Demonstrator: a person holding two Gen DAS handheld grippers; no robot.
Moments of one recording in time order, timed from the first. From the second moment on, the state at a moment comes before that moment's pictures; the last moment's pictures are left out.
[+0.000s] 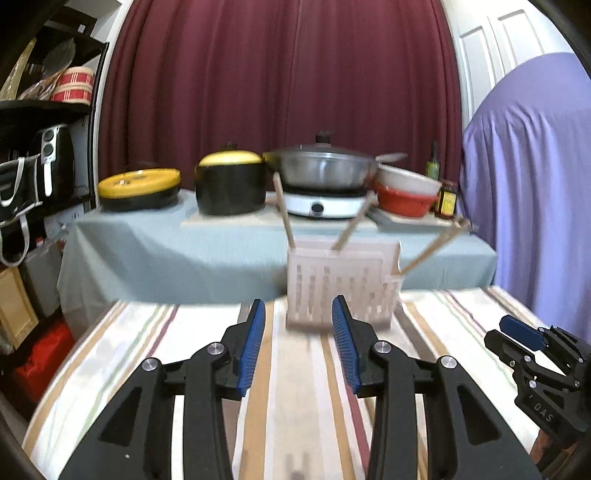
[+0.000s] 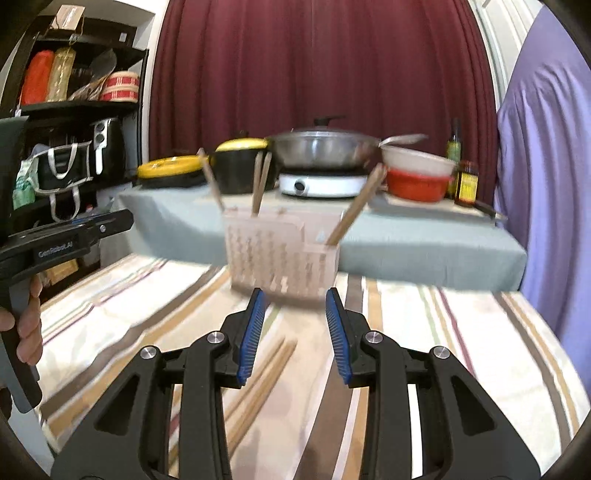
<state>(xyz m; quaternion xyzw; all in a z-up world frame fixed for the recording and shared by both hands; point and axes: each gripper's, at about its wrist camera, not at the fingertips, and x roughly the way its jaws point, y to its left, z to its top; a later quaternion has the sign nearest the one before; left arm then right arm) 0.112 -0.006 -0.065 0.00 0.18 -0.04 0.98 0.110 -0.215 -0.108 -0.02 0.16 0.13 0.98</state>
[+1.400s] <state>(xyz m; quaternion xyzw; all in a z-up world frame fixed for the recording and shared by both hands) 0.018 -0.018 -0.165 0.01 0.29 -0.04 0.96 0.015 -0.179 -0.204 -0.06 0.27 0.17 0.95</state>
